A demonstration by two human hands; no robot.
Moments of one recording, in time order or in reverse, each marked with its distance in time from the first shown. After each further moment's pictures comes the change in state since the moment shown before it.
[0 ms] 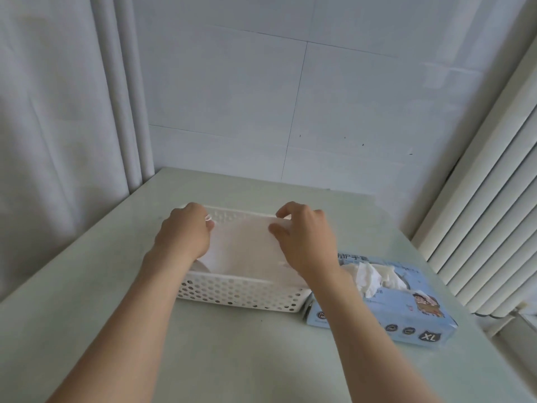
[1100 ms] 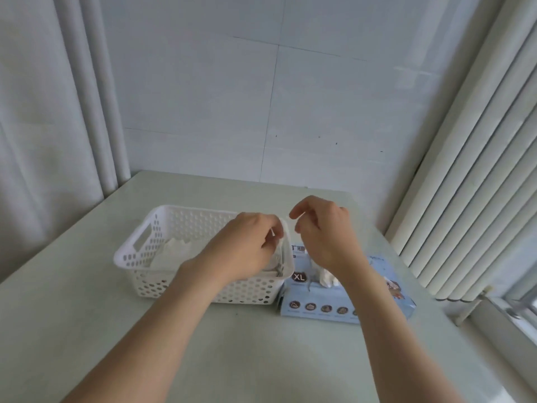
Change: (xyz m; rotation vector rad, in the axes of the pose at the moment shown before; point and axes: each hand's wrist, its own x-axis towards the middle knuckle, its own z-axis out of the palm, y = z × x) left_hand -0.053 0.095 0.027 -0.119 -0.162 0.660; right_hand -0.024 0.040 -0.072 0.161 0.064 -0.031
